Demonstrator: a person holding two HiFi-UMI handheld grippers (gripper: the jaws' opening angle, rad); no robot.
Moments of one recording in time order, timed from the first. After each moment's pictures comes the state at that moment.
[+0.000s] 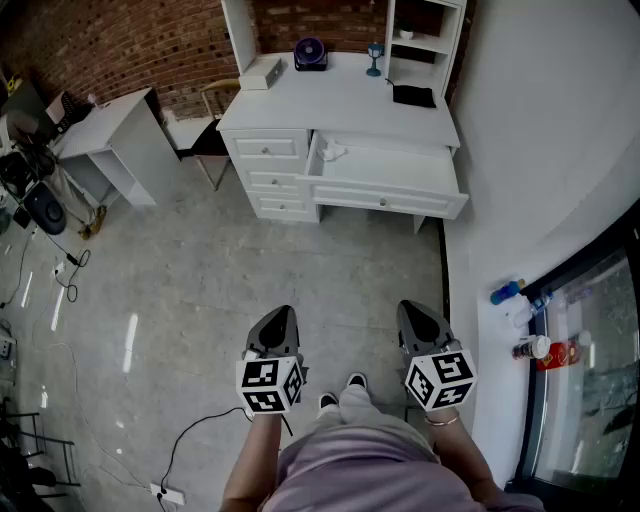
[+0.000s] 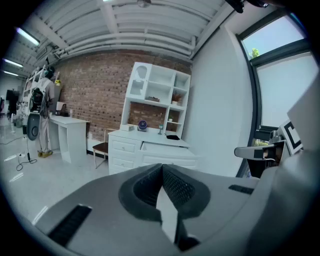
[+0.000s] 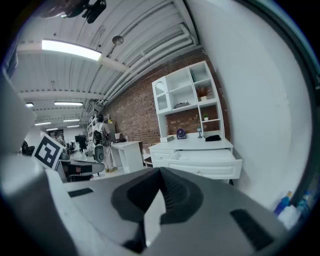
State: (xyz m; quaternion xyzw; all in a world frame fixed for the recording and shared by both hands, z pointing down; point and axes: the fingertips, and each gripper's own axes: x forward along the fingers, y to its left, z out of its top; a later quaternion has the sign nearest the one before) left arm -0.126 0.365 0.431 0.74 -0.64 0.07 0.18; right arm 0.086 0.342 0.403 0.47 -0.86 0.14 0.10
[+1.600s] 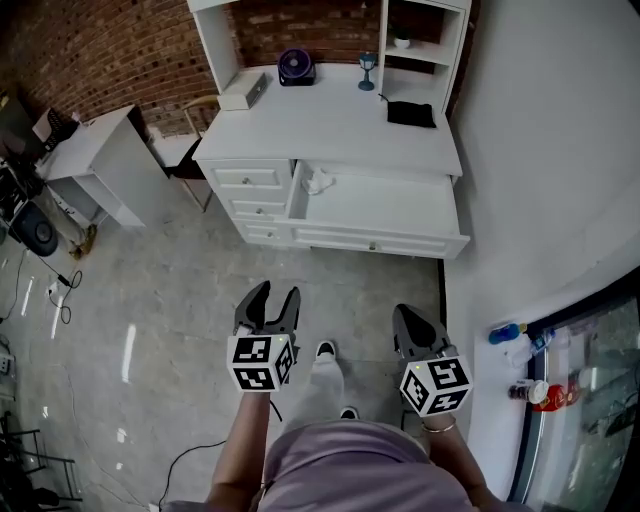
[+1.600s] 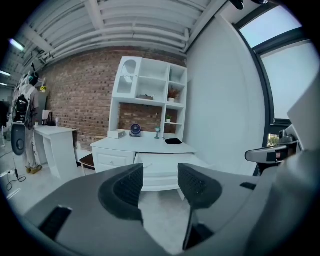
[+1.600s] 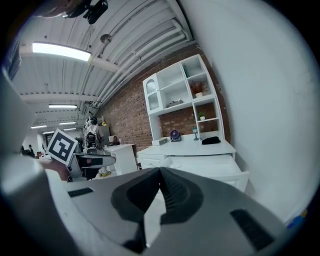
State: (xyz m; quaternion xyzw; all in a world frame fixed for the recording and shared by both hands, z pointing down) left arm -0.101 0.150 0.428 0.76 -0.63 0.09 0.14; right arm 0.117 0.172 0.417 0.48 -0.86 0.14 0.08
